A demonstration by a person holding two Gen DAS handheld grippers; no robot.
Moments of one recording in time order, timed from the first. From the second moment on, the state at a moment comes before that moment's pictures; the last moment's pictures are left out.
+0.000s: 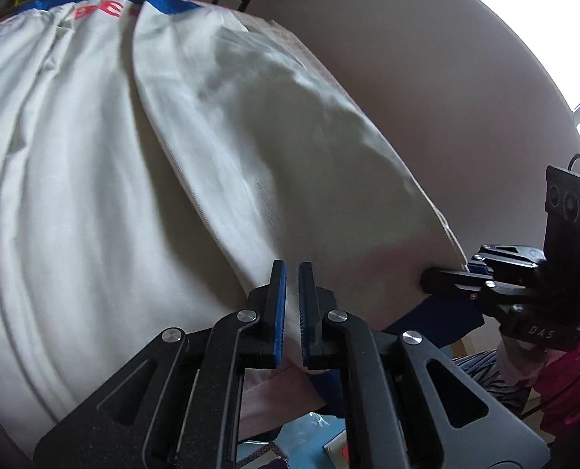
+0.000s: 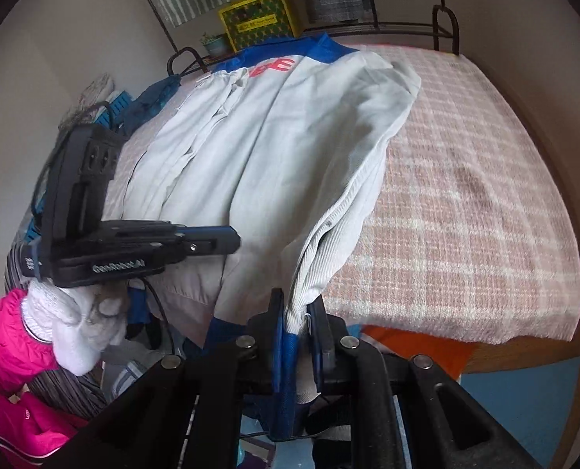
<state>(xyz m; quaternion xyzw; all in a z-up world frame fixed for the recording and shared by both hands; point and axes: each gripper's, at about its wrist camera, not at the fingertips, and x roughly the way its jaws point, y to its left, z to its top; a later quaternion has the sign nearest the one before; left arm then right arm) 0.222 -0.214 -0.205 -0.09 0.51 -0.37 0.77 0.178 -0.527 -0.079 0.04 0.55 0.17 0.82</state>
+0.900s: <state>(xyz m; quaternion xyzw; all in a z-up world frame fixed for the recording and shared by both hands) 0.221 0.043 -0.095 -0.24 0.38 -0.23 0.86 0.191 -0.297 -0.144 -0.31 0.53 0.28 0.74</state>
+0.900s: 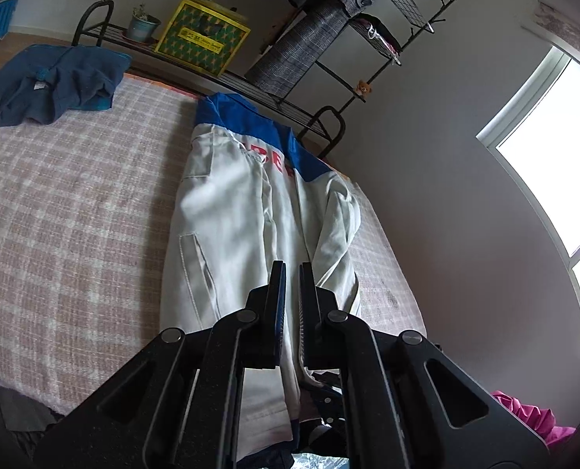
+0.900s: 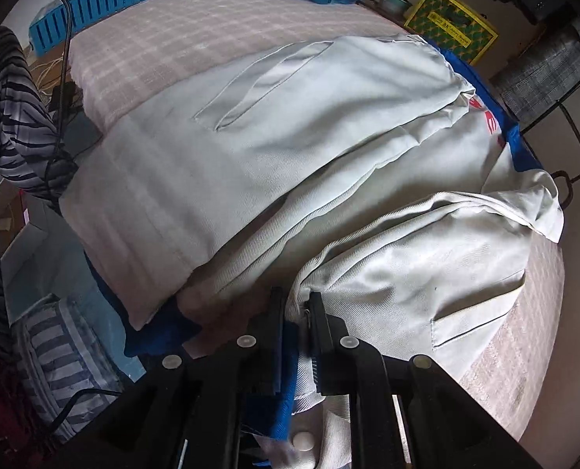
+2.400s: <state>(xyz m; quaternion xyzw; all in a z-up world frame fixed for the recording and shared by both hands) 0.332 -0.068 -0.131 -0.12 0.48 -0.31 0.81 0.500 -0.599 -0.201 0.42 0.44 0.14 0.78</state>
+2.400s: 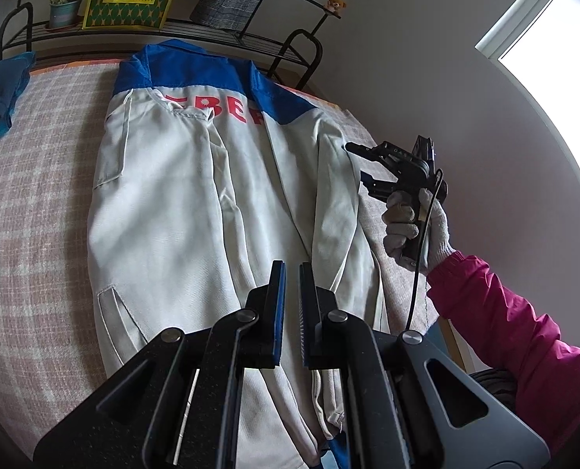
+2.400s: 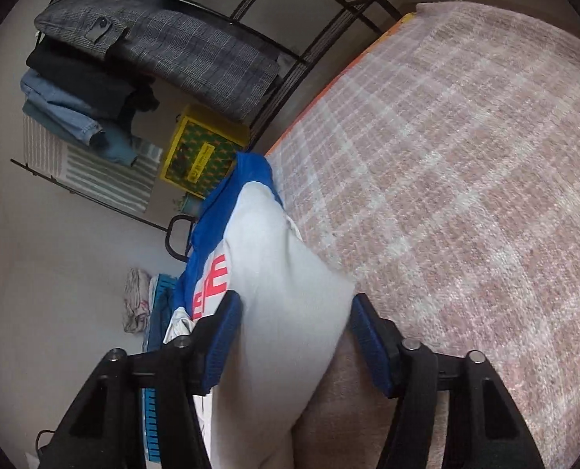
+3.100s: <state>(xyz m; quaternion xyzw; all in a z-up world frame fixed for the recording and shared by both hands) 0.313 -0.035 -0.109 -0.15 0.46 -0.31 0.82 0.576 -0.369 -0.132 0.10 0.53 0.18 0.82</state>
